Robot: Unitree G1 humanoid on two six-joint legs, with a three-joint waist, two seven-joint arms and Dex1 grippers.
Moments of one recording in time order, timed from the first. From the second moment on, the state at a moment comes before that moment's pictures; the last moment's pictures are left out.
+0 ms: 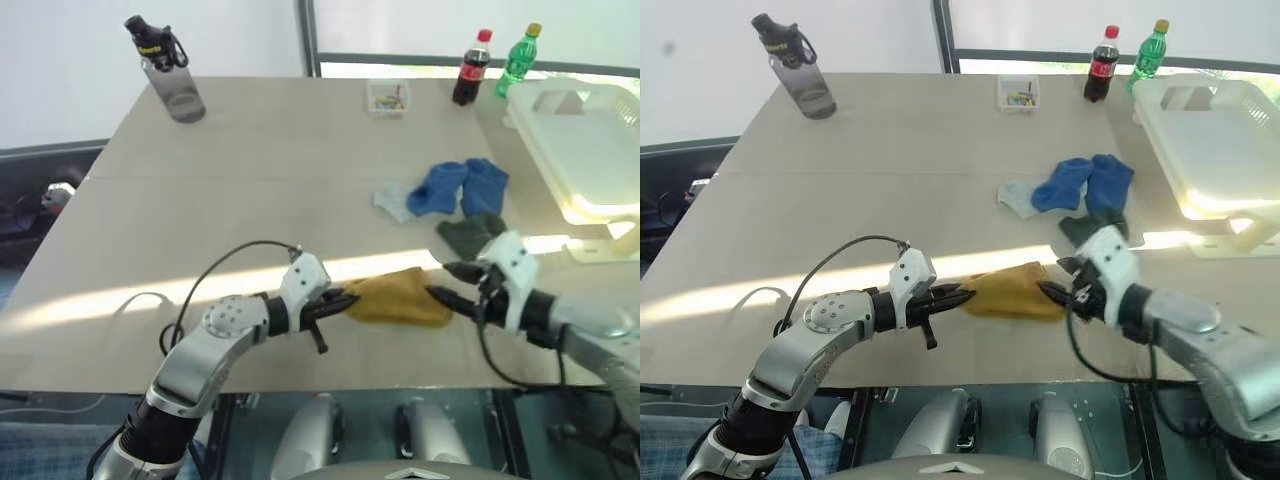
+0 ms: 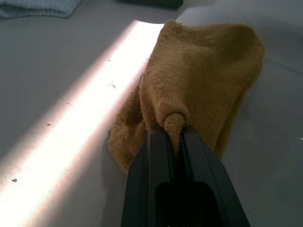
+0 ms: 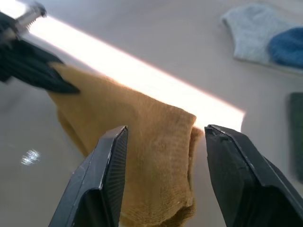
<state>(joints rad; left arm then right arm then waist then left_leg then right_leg) -0.14 0.56 -0.21 -0.42 -0.34 0.59 -0.75 -0.04 -0.67 0.00 -0.70 0.53 0.88 0.50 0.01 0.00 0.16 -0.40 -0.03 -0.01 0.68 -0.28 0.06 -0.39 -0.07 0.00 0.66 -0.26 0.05</state>
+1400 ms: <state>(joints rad) -0.42 0.23 0.31 0.02 -1.06 1.61 -0.46 0.02 -0.56 0.19 -0.42 0.15 0.43 0.54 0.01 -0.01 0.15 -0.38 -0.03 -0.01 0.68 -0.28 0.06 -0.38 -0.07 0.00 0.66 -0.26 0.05</state>
